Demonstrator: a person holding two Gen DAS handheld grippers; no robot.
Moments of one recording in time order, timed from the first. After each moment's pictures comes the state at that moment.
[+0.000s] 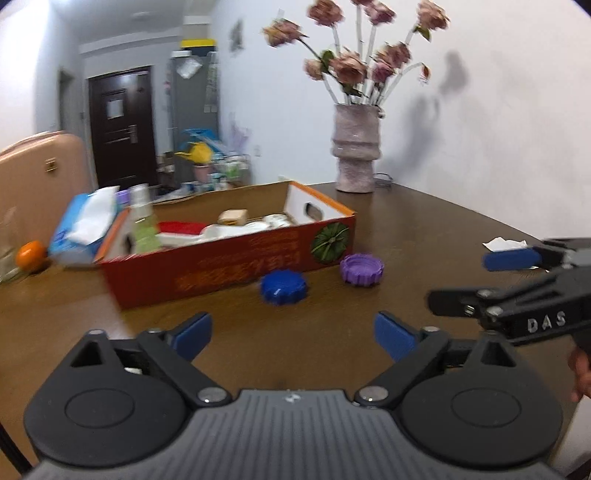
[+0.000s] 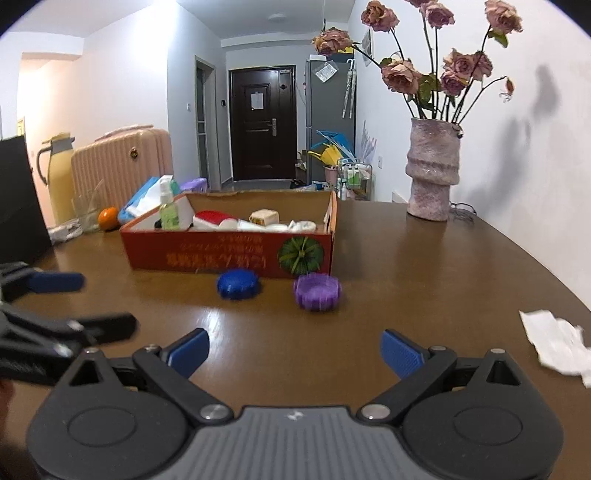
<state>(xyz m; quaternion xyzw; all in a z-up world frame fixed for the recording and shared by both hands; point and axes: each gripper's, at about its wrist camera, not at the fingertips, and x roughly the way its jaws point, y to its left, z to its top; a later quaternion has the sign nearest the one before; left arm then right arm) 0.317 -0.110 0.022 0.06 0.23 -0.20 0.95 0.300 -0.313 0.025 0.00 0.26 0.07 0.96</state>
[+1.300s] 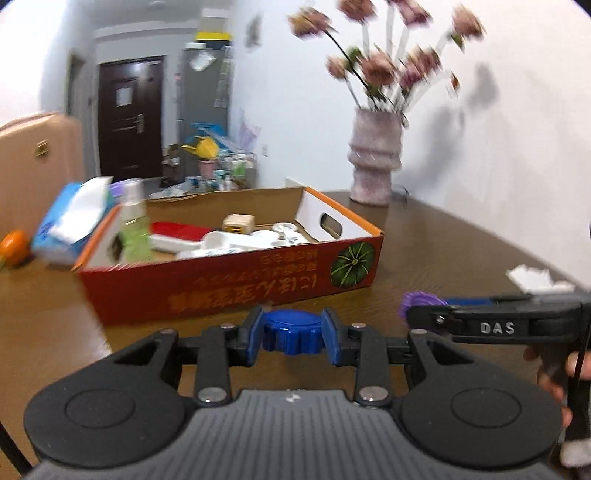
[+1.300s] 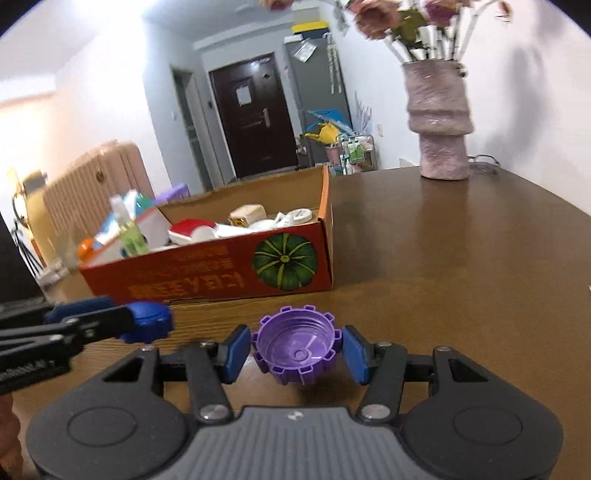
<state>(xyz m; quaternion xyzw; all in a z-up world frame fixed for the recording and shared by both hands) 0.353 -0.099 0.015 0.00 0.23 -0.17 0.96 0.357 -0.335 -0.009 0.10 0.28 0.08 0.95</state>
